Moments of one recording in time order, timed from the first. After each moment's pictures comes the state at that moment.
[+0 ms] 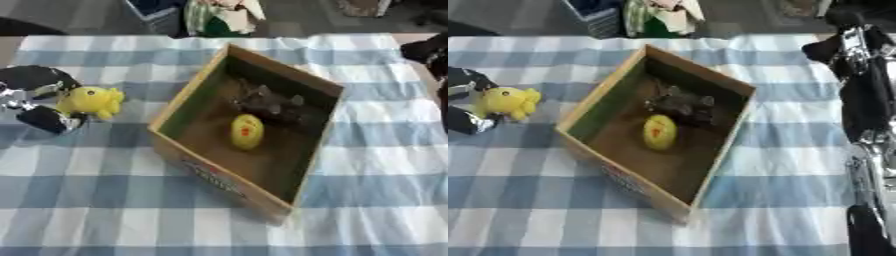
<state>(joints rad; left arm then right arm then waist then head) -0.91 0.71 -0.13 -1.20 -0.98 -0.16 -0.66 -0.62 -0.20 -0.15 -1.82 -0.05 0.06 -0.04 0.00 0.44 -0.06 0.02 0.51</state>
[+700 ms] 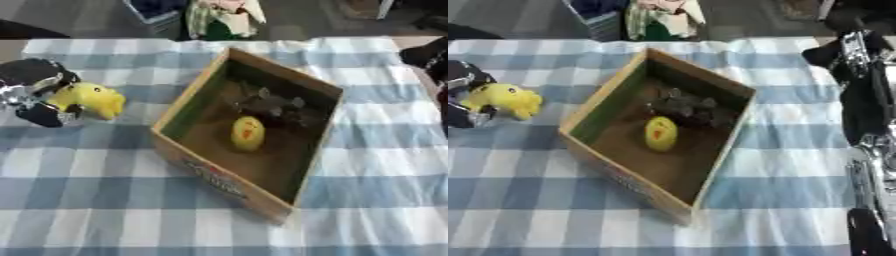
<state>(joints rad) -0.90 0.71 -0.14 -1.23 -0.97 -0.09 -0.51 -0.61 -0.20 -0.16 -1.82 -0.05 0.07 -0.04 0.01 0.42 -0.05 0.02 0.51</state>
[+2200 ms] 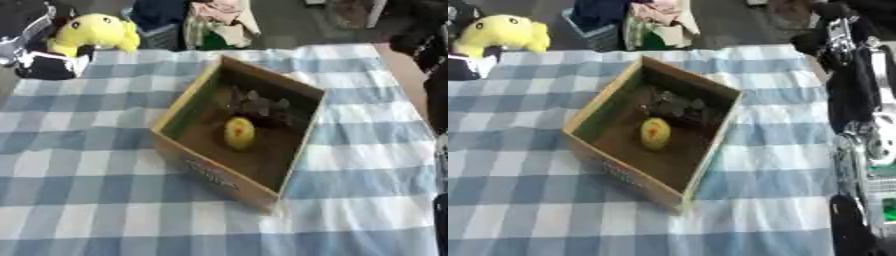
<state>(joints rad) -0.91 0.71 -0.21 -1.57 -0.83 0.06 -0.34 -0.57 -0.16 -0.16 -1.87 -0.03 0.08 -0.05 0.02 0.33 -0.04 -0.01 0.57</state>
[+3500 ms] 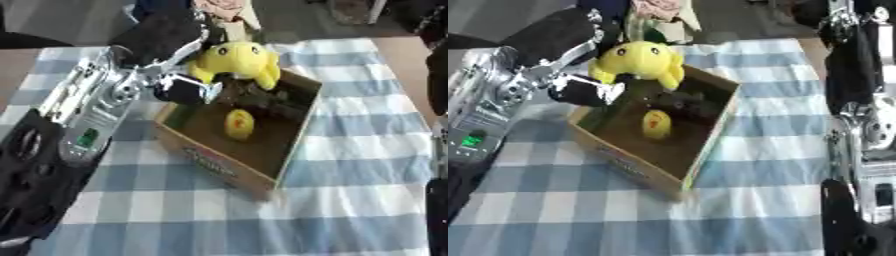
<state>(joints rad) -0.95 0.32 -0.39 -1.61 -0.94 0.00 -0.46 -0.58 -0.12 -0.13 -1.91 -0.01 0.07 -0.06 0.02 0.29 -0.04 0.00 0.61</state>
